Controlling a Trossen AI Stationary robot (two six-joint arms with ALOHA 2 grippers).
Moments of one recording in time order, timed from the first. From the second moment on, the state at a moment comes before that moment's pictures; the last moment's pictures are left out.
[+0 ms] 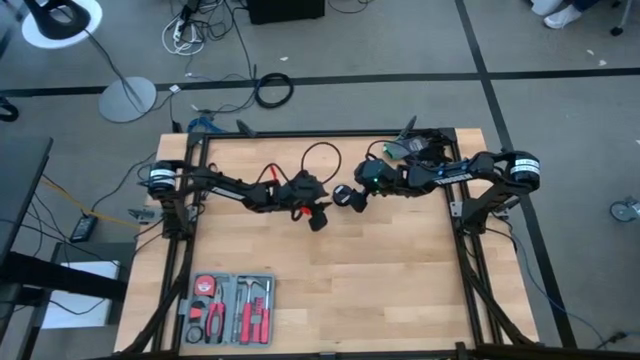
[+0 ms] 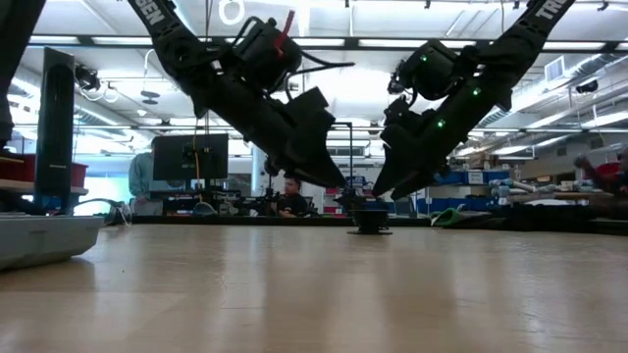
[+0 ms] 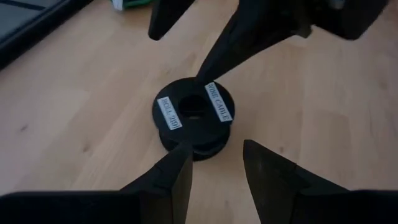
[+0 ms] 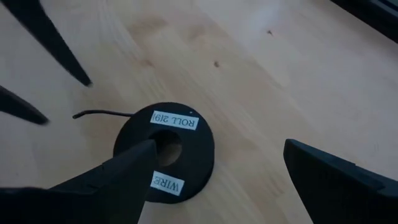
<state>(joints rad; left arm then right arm) 0.12 1.81 0.91 0.34 -0.18 -0.13 -0.27 1.54 0.69 0.10 0.20 0.27</state>
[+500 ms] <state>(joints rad) 0.12 1.85 0.91 0.41 -0.19 -0.08 -0.28 1.67 0.70 0.22 0.15 0.27</state>
